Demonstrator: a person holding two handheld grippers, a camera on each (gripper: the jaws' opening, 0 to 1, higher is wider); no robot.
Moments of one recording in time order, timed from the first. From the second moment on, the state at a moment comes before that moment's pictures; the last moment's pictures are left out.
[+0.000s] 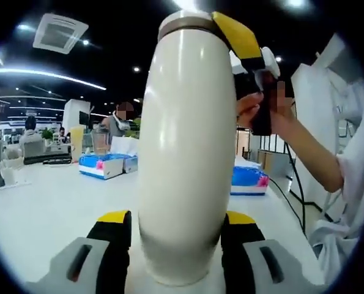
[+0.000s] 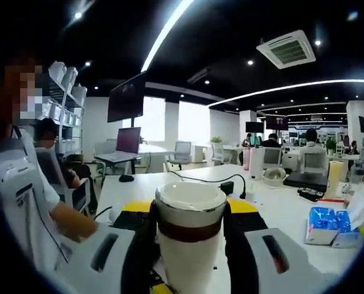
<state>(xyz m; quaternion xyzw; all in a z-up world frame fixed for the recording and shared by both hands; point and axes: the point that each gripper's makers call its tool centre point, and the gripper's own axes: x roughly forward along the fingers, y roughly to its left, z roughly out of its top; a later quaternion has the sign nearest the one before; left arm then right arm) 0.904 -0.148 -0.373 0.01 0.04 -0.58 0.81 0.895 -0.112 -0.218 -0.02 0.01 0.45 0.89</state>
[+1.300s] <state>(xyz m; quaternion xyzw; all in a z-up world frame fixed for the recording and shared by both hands) 0.898 -0.151 -0.373 0.03 0.03 -0.59 0.80 0.893 -0.111 -0.199 -0.09 -0.05 0.15 0.98</state>
